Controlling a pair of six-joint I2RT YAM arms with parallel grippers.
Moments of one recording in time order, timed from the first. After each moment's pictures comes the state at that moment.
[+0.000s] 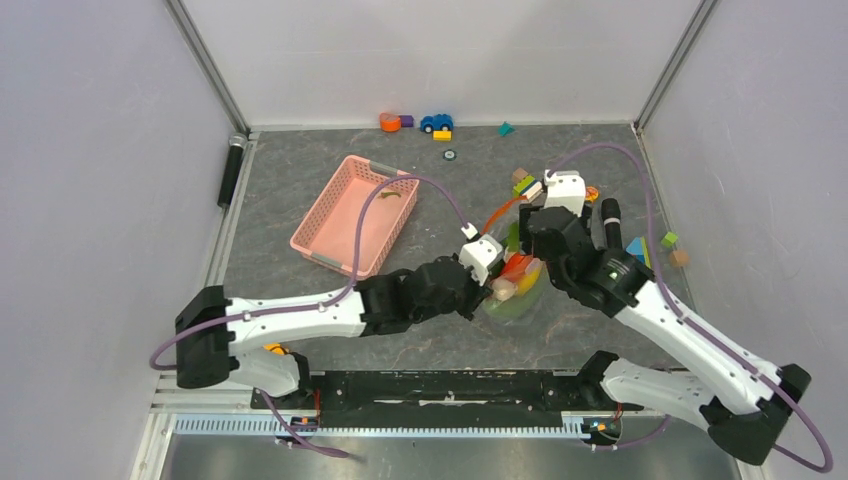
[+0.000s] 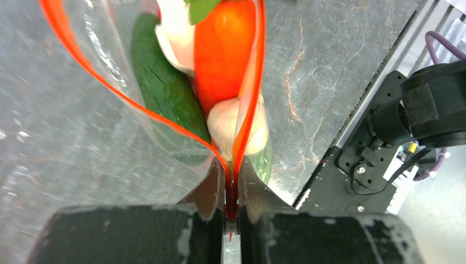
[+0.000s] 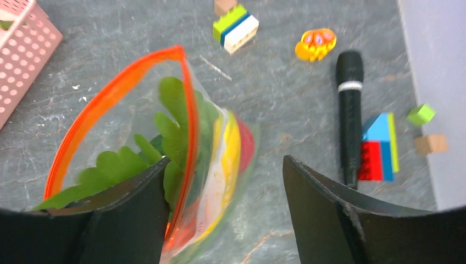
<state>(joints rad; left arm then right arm) -1.28 1.40 0.99 -0.06 -0.29 -0.34 0.78 1.01 1.03 -0.72 0.74 0.43</state>
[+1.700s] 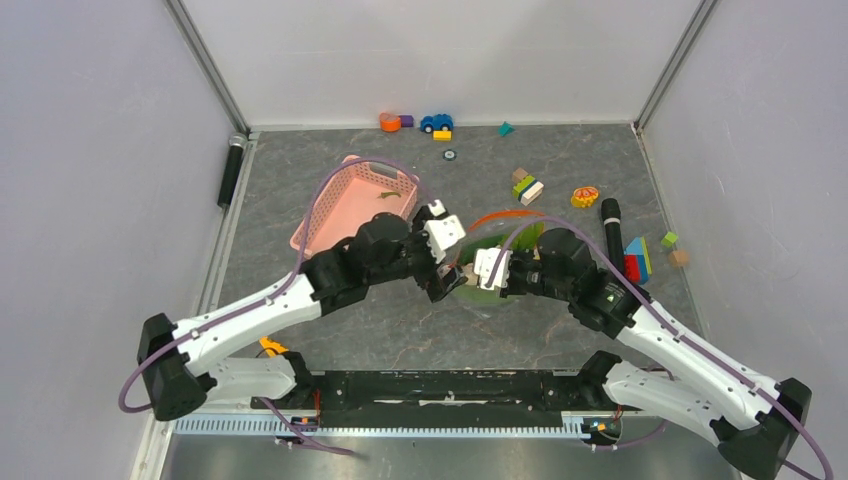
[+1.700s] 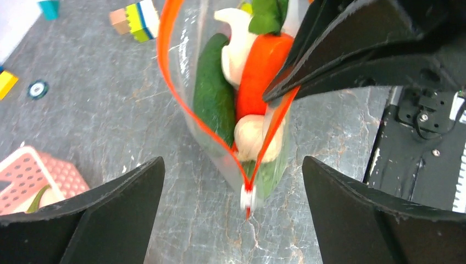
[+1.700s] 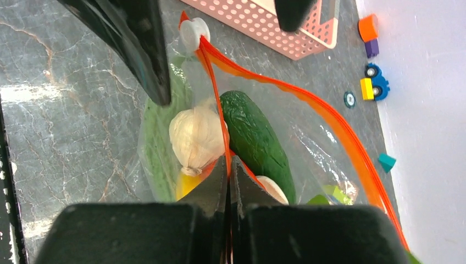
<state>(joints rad) -0.98 1.20 1.02 -0.25 0.15 0.19 0.79 0.85 0.78 -0.41 -0.25 -0.73</state>
